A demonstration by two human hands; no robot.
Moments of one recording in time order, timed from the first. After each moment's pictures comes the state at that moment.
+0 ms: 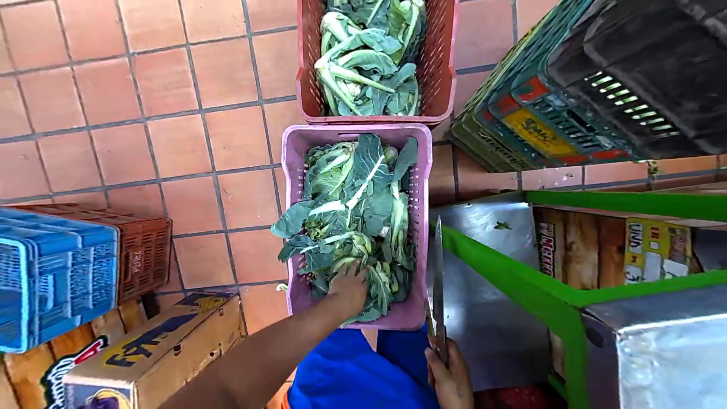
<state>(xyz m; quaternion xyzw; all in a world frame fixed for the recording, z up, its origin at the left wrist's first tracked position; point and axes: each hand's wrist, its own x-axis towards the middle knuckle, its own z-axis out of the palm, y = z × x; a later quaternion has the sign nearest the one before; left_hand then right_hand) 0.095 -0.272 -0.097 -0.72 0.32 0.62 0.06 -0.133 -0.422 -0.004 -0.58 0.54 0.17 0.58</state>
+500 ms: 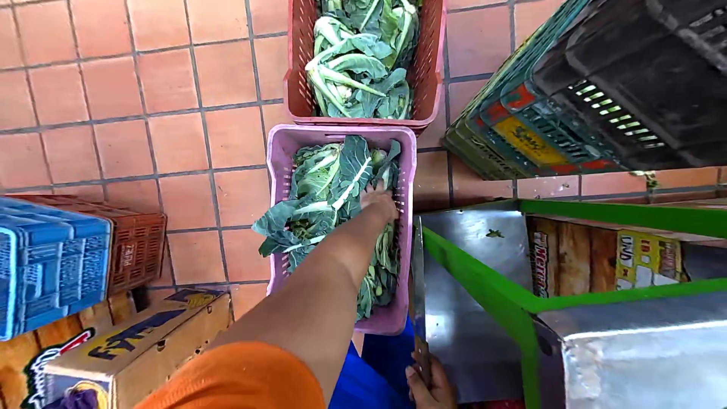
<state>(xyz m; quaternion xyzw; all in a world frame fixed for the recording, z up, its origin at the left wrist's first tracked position) 0.240 -0.457 -0.170 -0.86 0.16 0.48 0.04 -0.140 -0.435 0.020 -0.59 0.49 0.14 0.62</state>
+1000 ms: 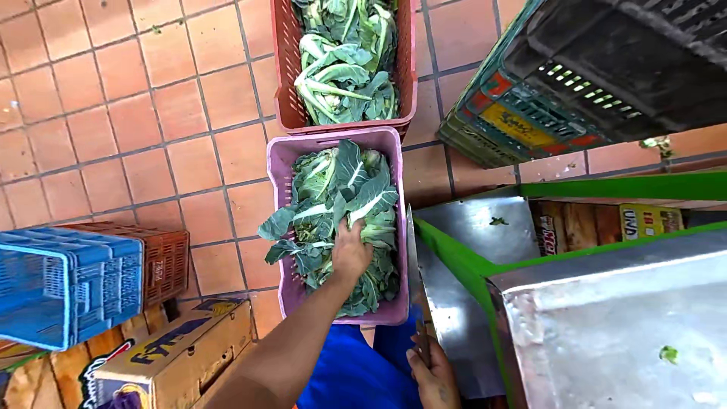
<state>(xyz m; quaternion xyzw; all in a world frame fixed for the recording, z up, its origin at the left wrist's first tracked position) 0.141 -0.361 -0.067 -0.92 0.01 0.36 -0.14 -0.138 -0.440 0.022 -0.59 0.48 0.14 0.63</state>
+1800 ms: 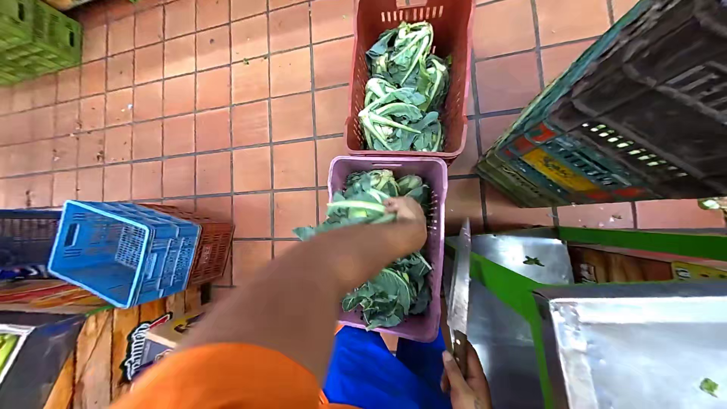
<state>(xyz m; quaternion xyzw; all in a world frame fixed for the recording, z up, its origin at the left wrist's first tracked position) 0.229 -0.447 0.028 -0.81 0.23 0.43 0.31 -0.112 -0.437 0.045 -0.58 0.47 0.09 0.66</state>
